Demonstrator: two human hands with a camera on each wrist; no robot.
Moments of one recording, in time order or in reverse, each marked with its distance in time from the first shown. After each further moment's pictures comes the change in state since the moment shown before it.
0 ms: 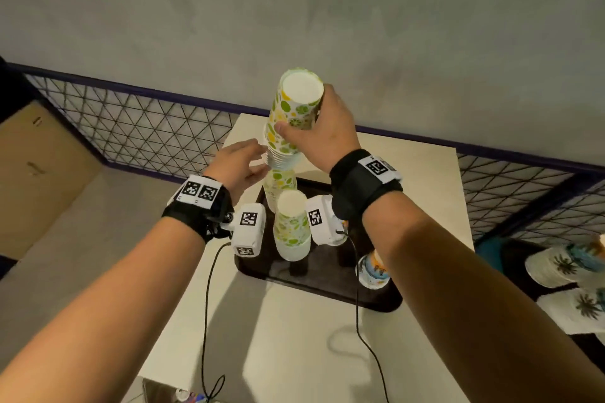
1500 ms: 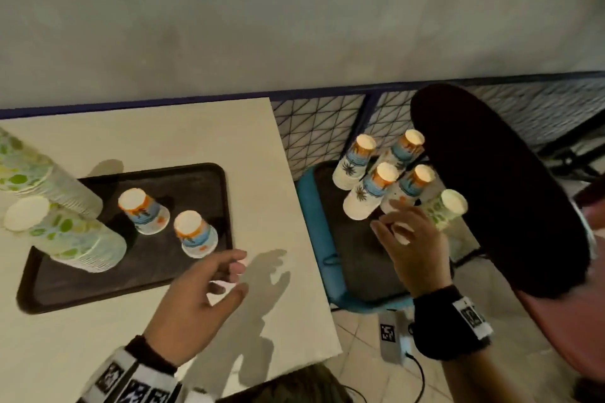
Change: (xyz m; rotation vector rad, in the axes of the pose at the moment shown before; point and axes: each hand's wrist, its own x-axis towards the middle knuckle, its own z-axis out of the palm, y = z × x) left_hand -0.213 -0.192 0.182 0.766 -0.618 0.389; right_hand -0.371 0.220 -0.336 -0.327 0.503 0.426
